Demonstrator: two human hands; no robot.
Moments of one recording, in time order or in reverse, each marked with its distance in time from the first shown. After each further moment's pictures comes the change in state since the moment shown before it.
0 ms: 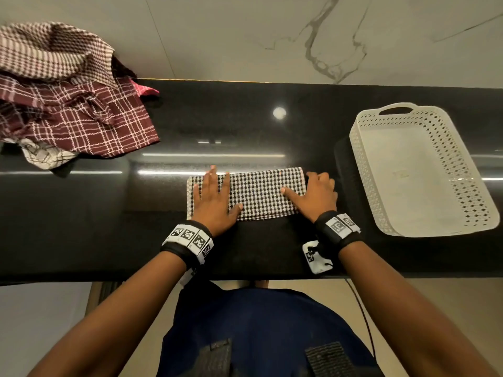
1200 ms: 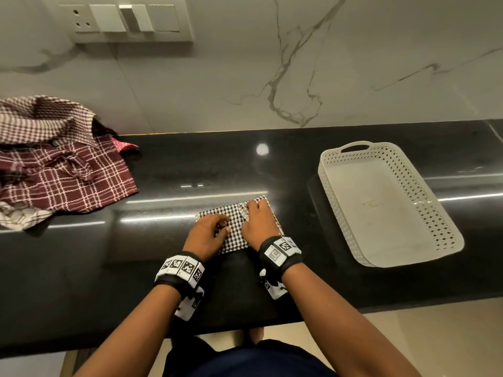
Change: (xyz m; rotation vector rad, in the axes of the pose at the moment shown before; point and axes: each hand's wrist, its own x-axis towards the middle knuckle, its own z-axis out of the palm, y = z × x) left_hand 0.033 0.022 -0.015 -0.449 0.217 0.151; right_hand 0.005 -0.076 0.011 0.035 -0.110 -0.174
